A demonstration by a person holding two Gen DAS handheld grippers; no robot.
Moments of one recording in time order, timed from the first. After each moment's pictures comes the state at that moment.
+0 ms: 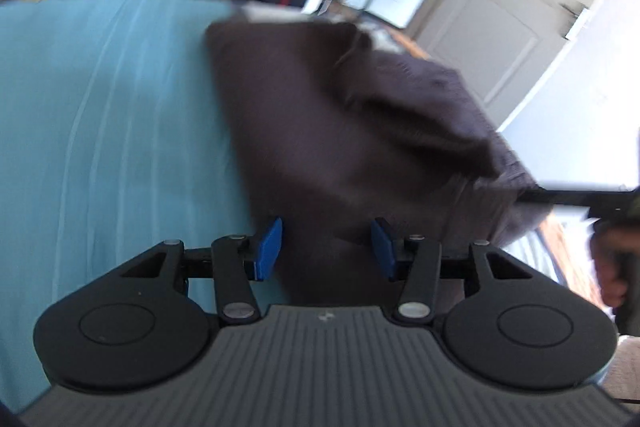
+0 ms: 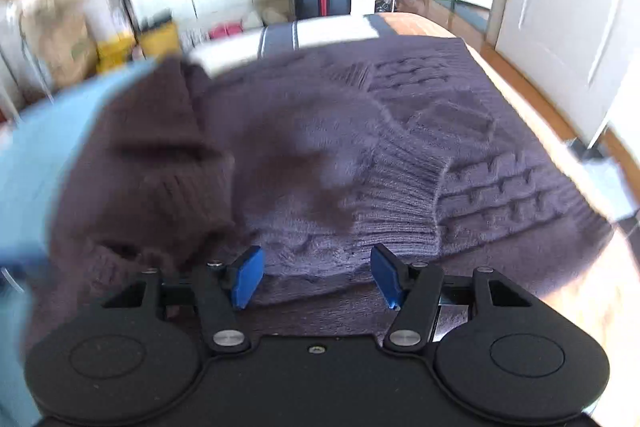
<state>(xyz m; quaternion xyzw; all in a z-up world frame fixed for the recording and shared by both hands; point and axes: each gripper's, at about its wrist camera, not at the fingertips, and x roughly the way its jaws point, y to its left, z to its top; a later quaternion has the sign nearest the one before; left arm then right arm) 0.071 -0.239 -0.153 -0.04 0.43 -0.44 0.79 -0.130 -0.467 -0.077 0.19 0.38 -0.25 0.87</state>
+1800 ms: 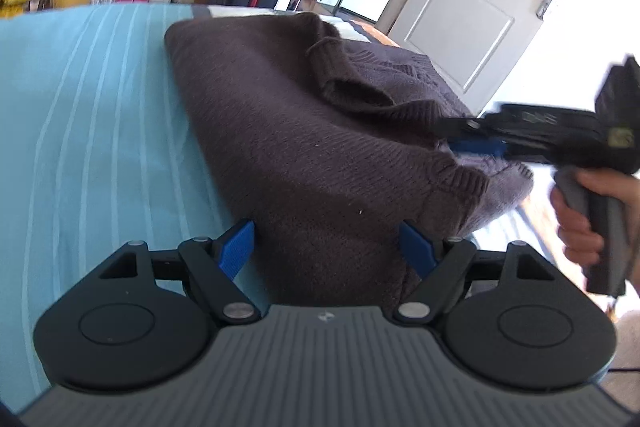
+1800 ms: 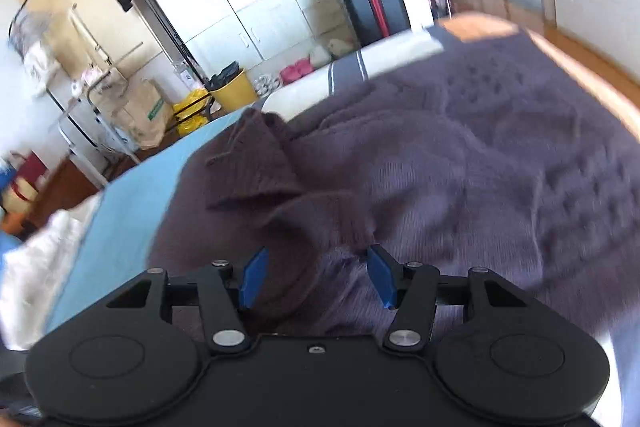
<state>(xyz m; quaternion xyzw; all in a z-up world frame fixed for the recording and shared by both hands) 0.052 -0.259 -0.146 0.00 0.39 -0.49 0.78 -0.083 -0.481 -0.099 0.25 0.31 -0.14 0.91</state>
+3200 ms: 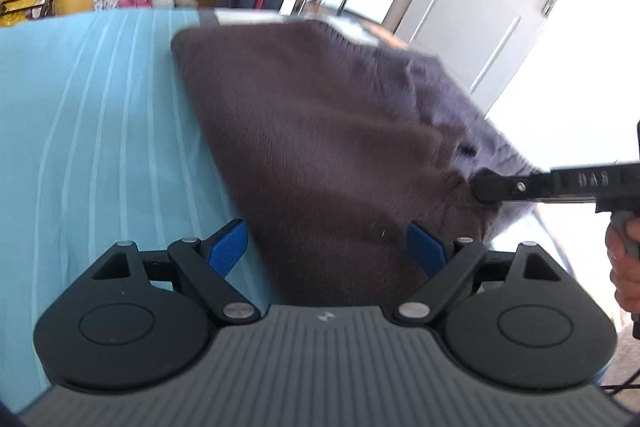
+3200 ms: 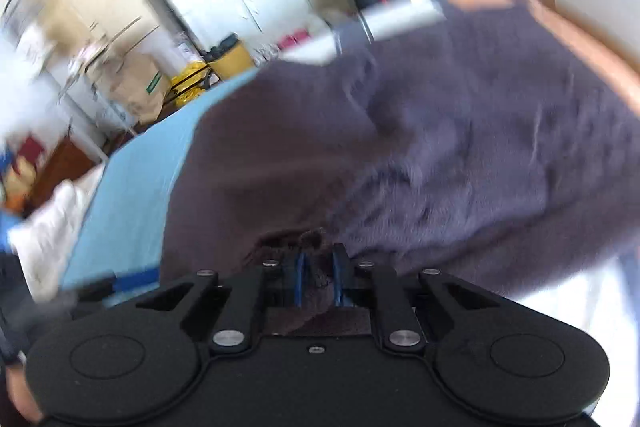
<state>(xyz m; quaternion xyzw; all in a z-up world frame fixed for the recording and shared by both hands) 0.072 -0.261 -0.147 -0.01 0.39 -0.48 0.78 -0.111 -0.454 -0.080 0.26 0.35 -0.15 0.89</state>
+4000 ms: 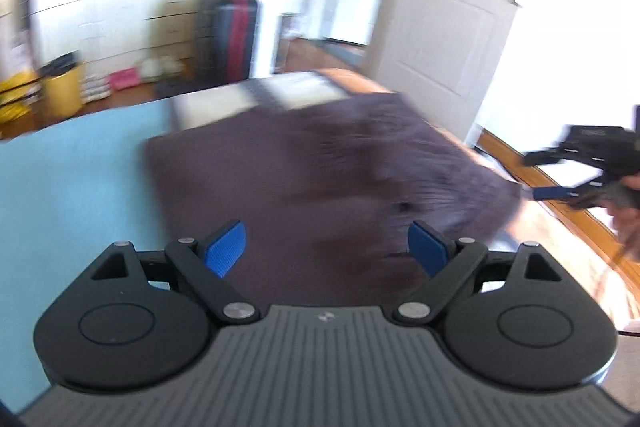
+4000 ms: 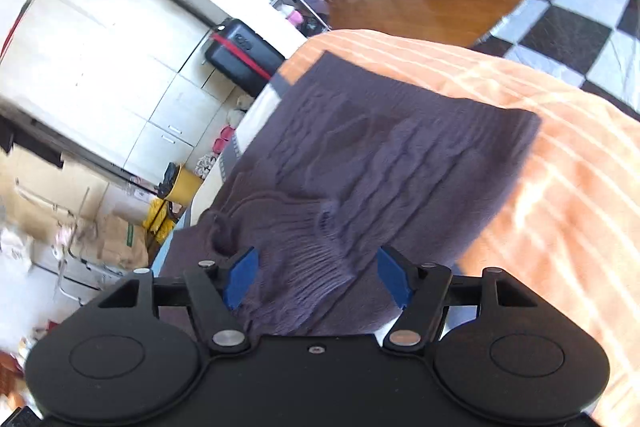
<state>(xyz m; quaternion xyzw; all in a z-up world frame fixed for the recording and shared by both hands) 0.021 -0.324 -0.060 0.08 0.31 -0.51 0.80 -0.241 -0.598 -0.071 0.50 0.22 -0.25 0.80</state>
